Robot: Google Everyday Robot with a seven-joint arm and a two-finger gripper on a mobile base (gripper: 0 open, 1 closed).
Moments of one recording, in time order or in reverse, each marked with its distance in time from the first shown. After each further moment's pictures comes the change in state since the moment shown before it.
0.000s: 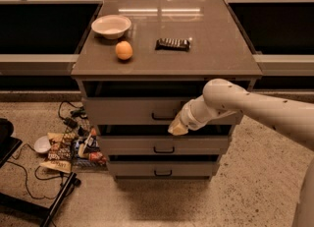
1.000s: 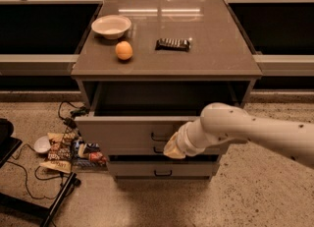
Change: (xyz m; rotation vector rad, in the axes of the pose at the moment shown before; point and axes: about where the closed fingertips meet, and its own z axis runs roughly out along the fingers) arm -0.001 0.103 -0.008 -0.035 0.010 -0.055
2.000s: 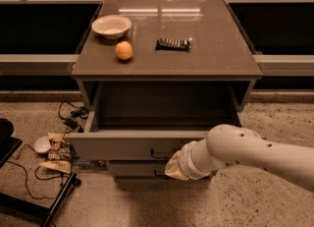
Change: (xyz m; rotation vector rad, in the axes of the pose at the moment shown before) arm 0.005 0.067 -0.018 -0.003 0.003 -0.006
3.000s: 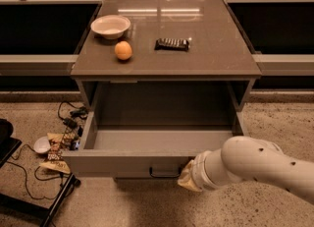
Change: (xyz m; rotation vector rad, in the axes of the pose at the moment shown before) arm 0.025 0.026 -0.031 0.038 0.047 0.052
